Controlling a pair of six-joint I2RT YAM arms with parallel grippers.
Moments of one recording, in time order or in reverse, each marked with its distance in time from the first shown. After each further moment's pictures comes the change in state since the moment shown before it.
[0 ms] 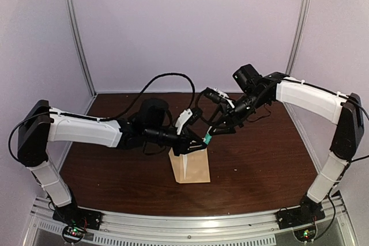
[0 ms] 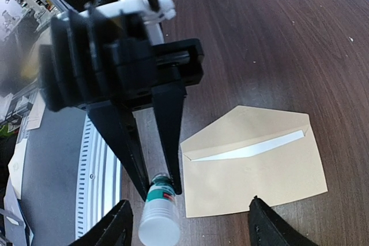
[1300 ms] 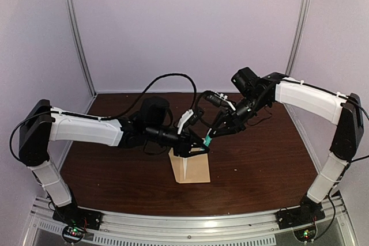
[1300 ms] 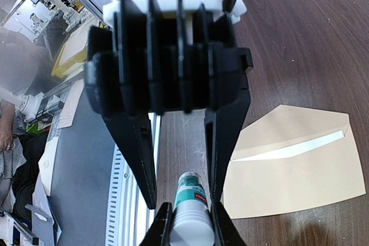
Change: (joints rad) left arm 0.003 0.011 0.019 0.005 0.146 -0.090; right arm 0.031 0.001 0.001 -0.095 -0.111 -0.006
